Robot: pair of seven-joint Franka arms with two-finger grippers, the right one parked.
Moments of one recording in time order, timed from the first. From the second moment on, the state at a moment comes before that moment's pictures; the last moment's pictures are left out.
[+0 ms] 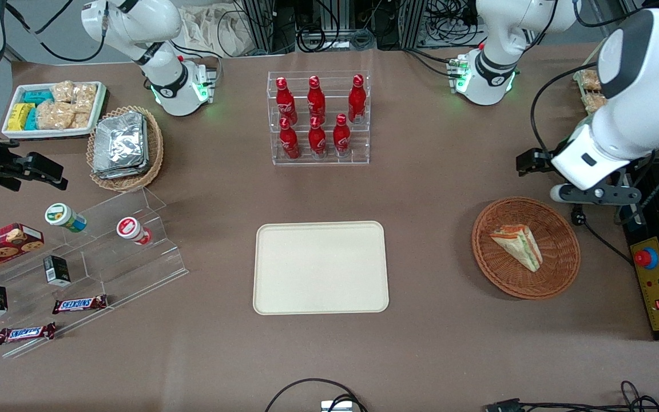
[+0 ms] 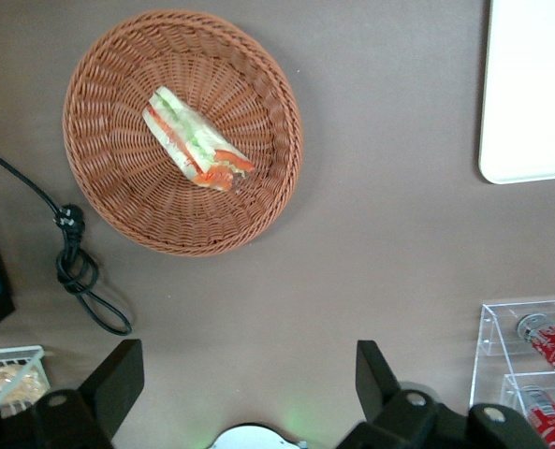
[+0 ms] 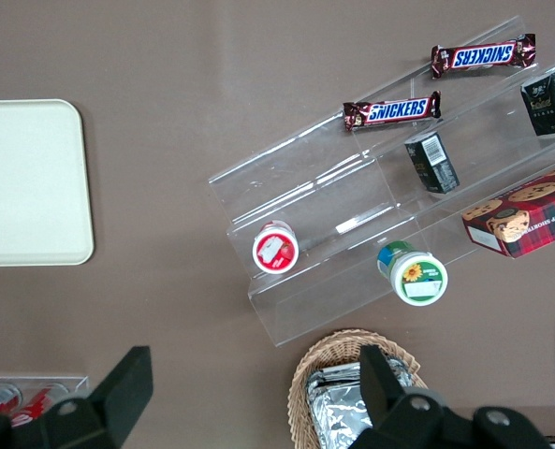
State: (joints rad) arm -0.36 0.04 0.16 -1.68 0.01 1.55 -0.09
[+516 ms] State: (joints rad) arm -0.35 0.03 0.10 -1.68 0.07 1.56 -0.08
